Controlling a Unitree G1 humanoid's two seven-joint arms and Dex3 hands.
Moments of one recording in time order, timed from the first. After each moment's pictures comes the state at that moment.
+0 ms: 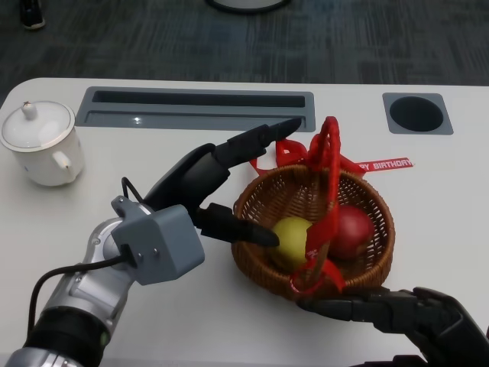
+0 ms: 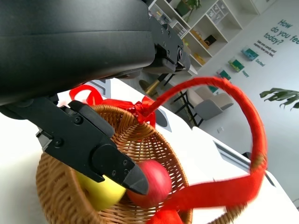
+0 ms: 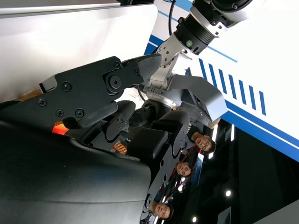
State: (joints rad) left arm -0.57 0.12 -0.22 0.70 0.22 -0.72 -0.24; right arm 0.12 -0.15 0.21 0.19 0.19 -1.01 0.47
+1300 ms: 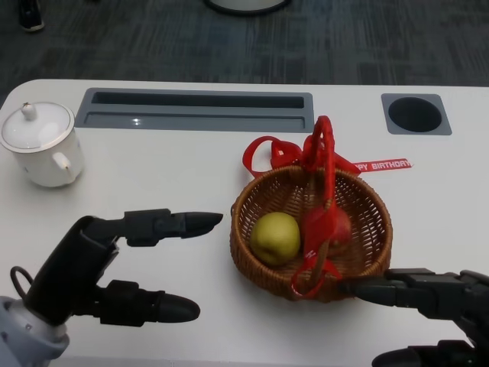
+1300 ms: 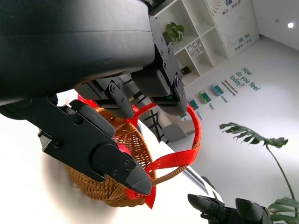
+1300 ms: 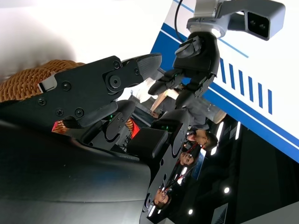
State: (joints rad) left arm -0.04 0.27 -0.03 0.16 -0.17 -0.77 -0.44; right arm 0.13 -0.27 0.12 0.11 0.24 -0.99 0.49
